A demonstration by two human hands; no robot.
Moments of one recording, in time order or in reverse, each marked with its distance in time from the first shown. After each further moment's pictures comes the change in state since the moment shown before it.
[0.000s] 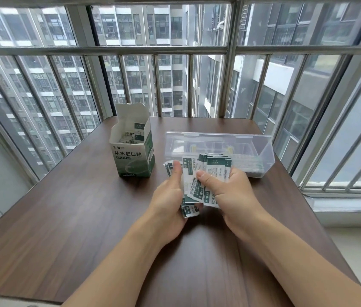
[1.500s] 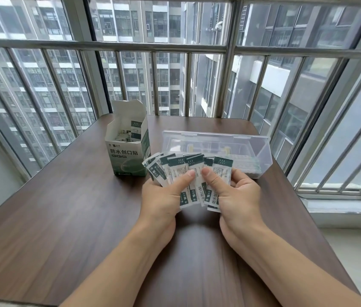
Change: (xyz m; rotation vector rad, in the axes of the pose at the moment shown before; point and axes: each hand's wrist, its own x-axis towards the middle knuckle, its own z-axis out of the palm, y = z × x) left_hand 0.003 -0.011 -0.006 0.006 0.132 0.313; right_hand -0.009 0.007 0.001 0.203 0.205 -0.091
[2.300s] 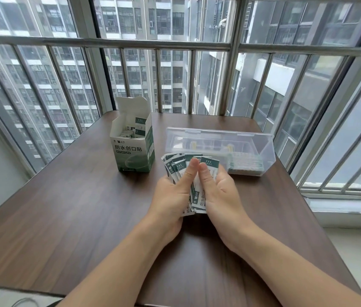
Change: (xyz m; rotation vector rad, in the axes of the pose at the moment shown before) left_hand -0.011 0.007 0.009 0.054 -0.098 -0.143; right_hand -0.006 0.013 0.013 -0.317 -0.234 -0.048
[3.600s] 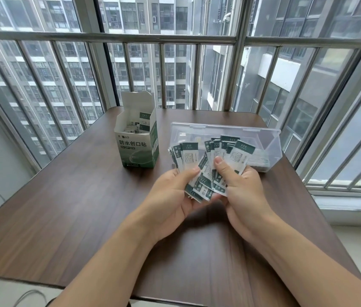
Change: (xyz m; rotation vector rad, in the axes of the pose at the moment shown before) left_hand -0.004 0.010 -0.019 -0.006 -0.221 -0.133; right_hand 0.002 -0.014 -0.015 0.245 0.121 0.093
